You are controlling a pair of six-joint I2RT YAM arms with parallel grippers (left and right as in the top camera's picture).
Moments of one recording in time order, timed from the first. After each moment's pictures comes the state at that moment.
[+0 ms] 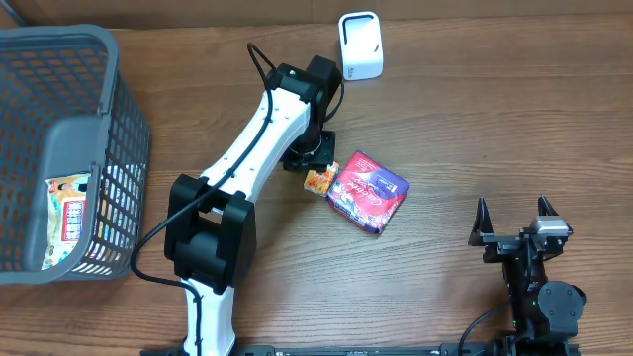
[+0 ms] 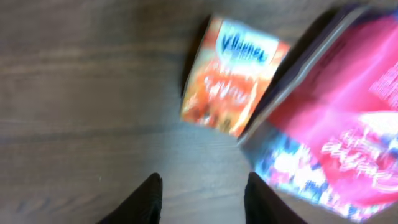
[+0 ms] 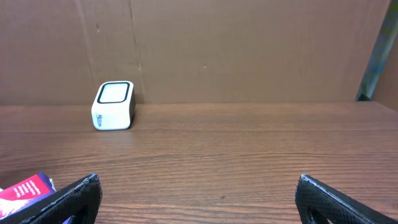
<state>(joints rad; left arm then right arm) -0.43 2.10 1.83 -1.37 0.04 -0.36 -0.04 0.01 0.02 -0.03 -0.06 0.02</state>
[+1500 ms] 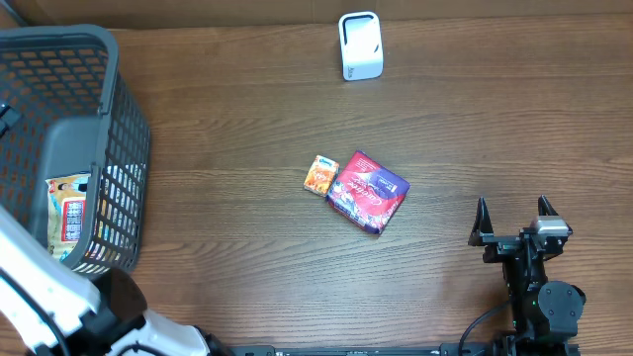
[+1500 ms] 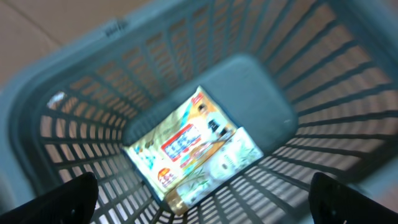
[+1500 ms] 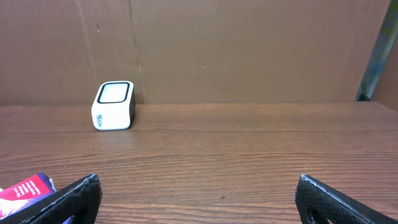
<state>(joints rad) 0.64 1.82 2.54 -1.69 -0.19 -0.34 -0.04 0.01 0.02 -0.04 -0.06 0.02</state>
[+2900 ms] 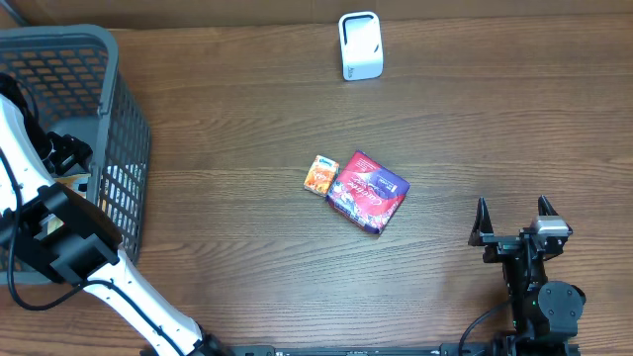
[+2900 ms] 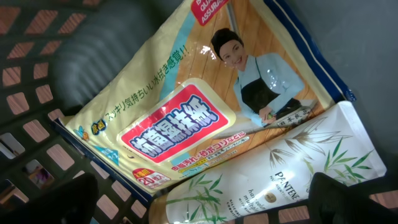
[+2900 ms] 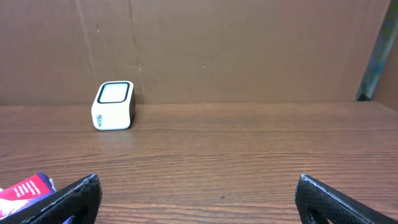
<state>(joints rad) 0.64 2.32 2.30 -1.66 -0.22 -0.41 -0.04 0.01 0.02 -0.04 -0.06 0.02</state>
